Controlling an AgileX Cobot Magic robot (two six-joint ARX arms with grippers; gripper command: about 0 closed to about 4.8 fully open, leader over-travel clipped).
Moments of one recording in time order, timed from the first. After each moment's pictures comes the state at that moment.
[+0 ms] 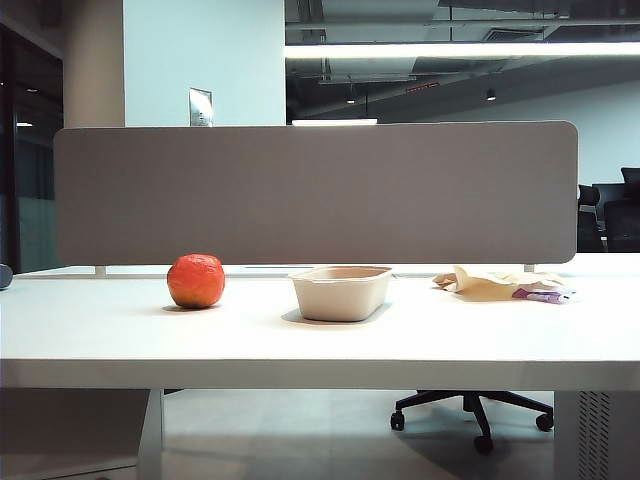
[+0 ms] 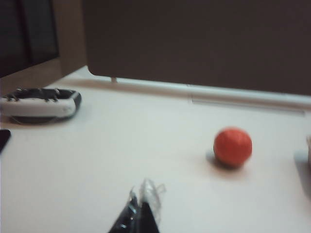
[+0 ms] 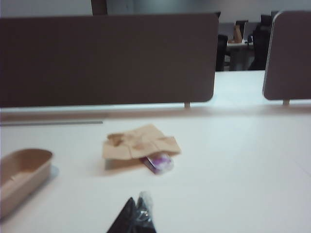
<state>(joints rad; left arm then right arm) -0.01 0.01 0.07 0.00 -0.08 -0.06 0.07 0.00 0.20 -0.07 0.10 0.03</state>
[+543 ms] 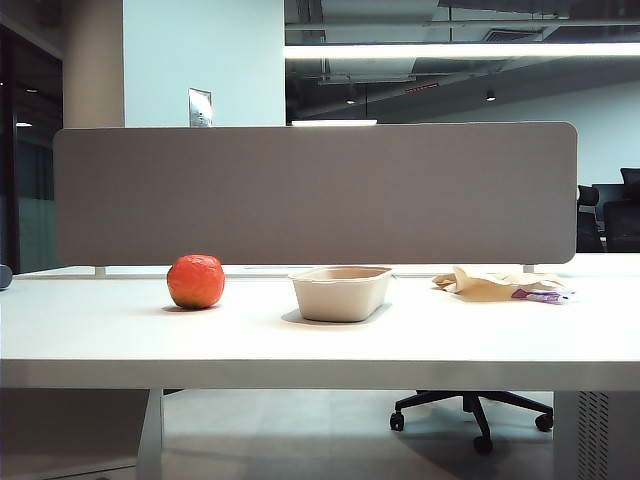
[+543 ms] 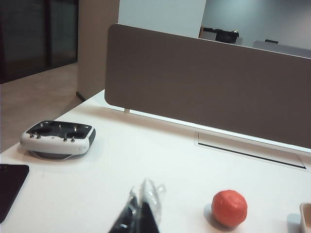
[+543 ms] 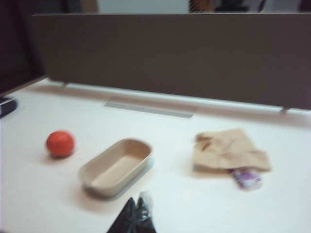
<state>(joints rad) -0.01 0.30 0.49 -0.11 -0.16 -0.13 0.07 0.37 0.69 -0.33 -0.27 0.03</state>
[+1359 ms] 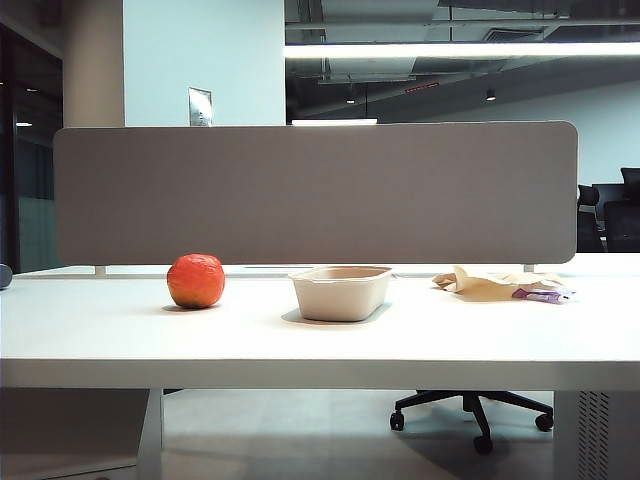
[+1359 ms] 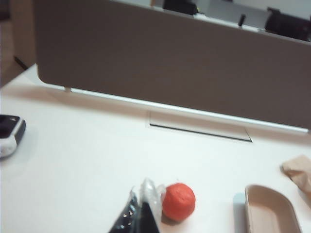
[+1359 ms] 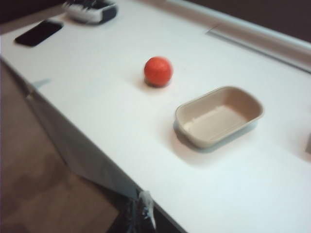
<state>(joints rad) -0.01 0.78 0.82 -0.10 0.06 -0.17 0.59 0.76 0.91 -0.50 -0.13 -0.06</state>
